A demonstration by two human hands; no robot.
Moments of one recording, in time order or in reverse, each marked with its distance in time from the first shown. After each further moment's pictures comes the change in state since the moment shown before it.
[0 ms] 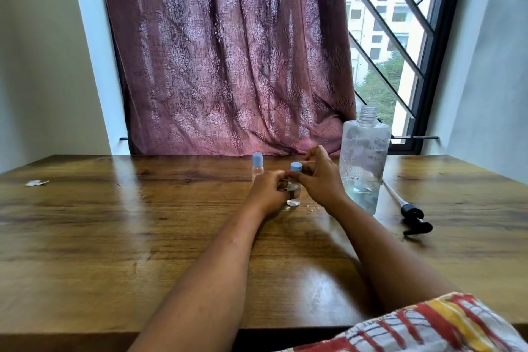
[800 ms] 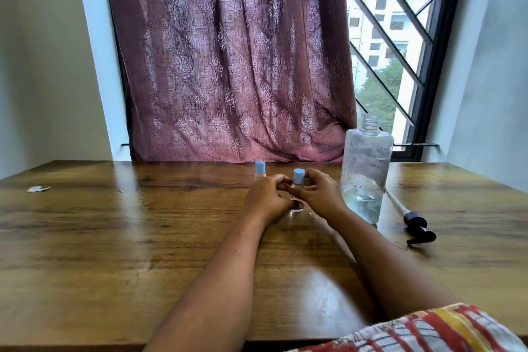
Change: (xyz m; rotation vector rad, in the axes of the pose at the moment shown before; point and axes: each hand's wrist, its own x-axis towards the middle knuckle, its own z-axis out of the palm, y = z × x) left_hand 0.003 -0.003 -0.004 0.188 0.145 0.010; right_hand -0.006 0.000 0.005 -0.064 -0.066 0.129
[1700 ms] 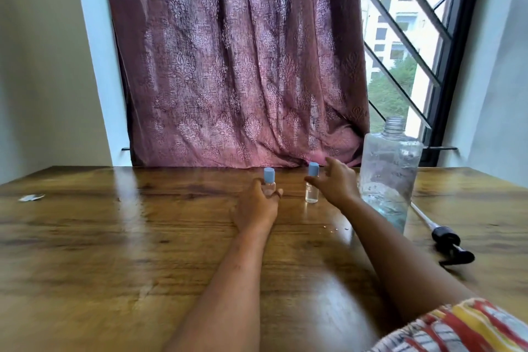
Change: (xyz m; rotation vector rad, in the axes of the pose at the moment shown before) left_hand 0.025 -0.042 0.005 0.076 0.284 -0.324; right_hand 0.055 0.006 0.002 -0.269 0.157 0.025
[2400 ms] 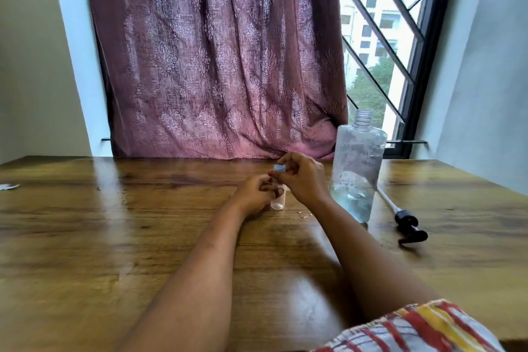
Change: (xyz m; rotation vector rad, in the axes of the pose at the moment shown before) left_hand -0.011 0.018 -0.004 -0.421 -0.580 0.203; right_hand -0.041 -0.023 -0.010 0.196 -0.055 -0.177
